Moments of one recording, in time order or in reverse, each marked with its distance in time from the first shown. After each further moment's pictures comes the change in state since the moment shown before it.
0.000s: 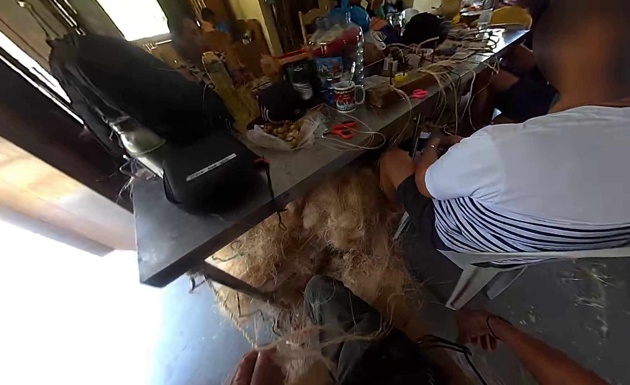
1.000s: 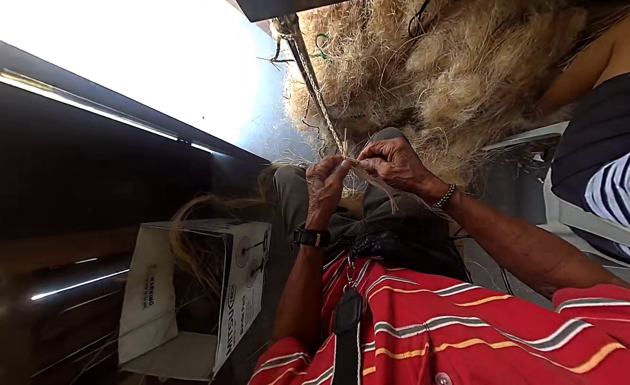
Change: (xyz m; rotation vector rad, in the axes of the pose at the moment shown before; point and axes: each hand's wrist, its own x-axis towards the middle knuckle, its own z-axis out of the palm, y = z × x) left_hand -0.011 -0.034 0.000 0.220 -0.022 0.012; right_hand -0.119 -0.346 0.135 -0.023 -0.113 -1.379
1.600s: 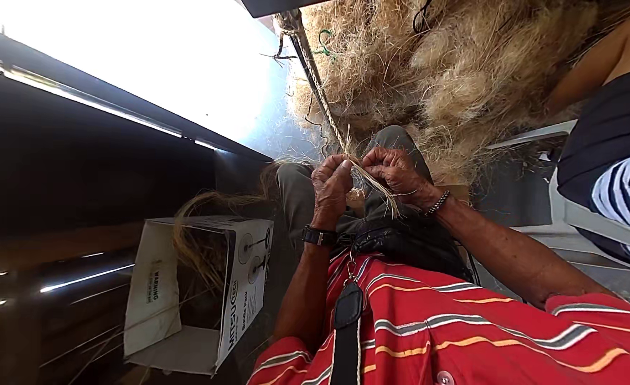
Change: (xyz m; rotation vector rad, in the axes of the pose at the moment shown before) left_hand -0.002 -0.007 0.018 -0.515 0.011 -0.064; right_hand -0.030 0.017 0.018 0.566 -0.016 0.198
